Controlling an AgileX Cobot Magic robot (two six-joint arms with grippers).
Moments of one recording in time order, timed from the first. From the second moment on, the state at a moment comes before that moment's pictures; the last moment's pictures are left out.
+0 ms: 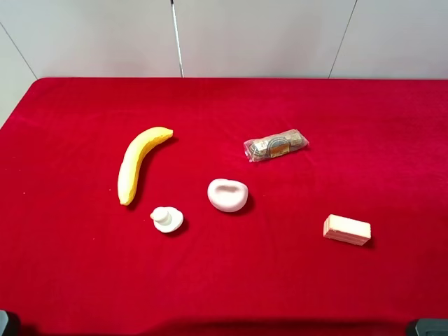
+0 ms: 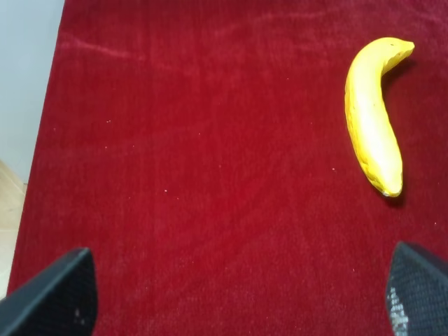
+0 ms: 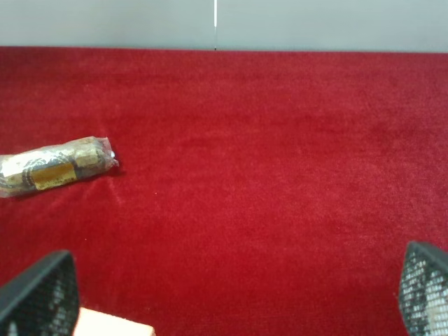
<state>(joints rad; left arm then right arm) -0.07 0.00 -0.48 0.03 1.06 0.01 -0.07 -0.01 -0.50 0.09 1.02 -0.08</state>
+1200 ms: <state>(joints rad) -0.07 0.00 -0.48 0.03 1.06 0.01 -0.07 0.50 -0.51 0.11 1.02 -0.26</state>
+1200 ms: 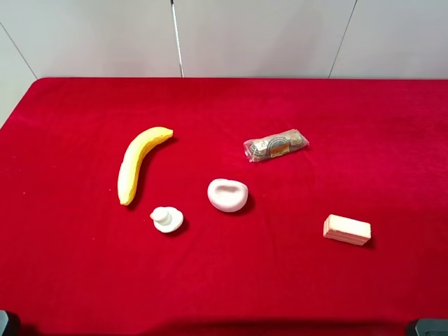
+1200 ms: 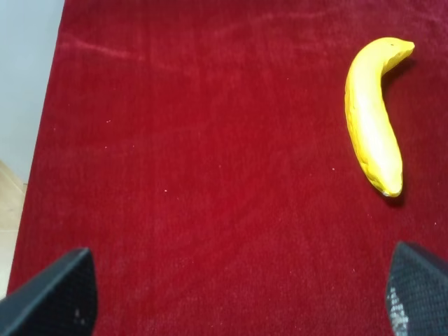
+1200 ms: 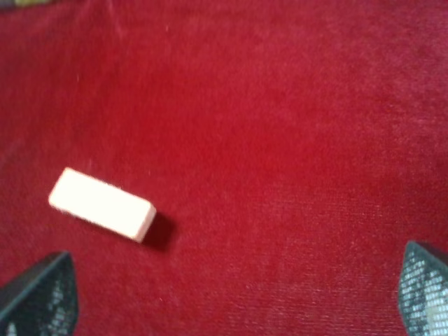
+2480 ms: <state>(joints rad) -0.07 0.00 -0.48 0.03 1.06 0.01 0.23 1.02 -0.51 0.08 0.86 -0.52</state>
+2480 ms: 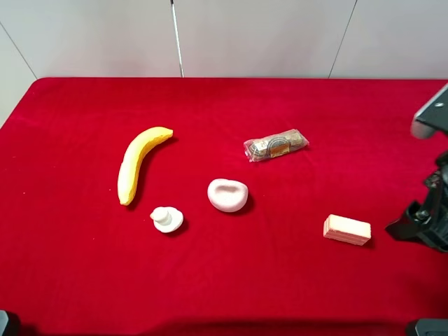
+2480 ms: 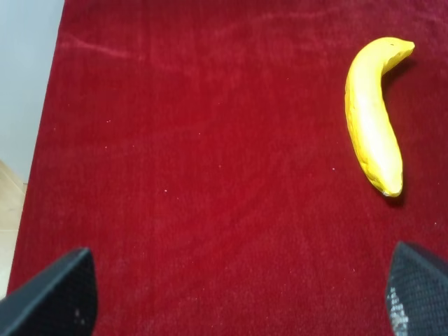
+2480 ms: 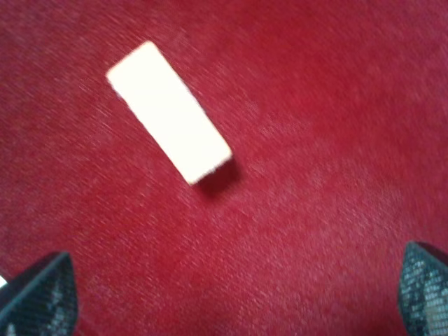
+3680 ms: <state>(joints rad) -0.07 0.00 -0.48 0.03 1.06 0.01 0.45 1.40 -0.51 -0.02 0.61 -0.52</state>
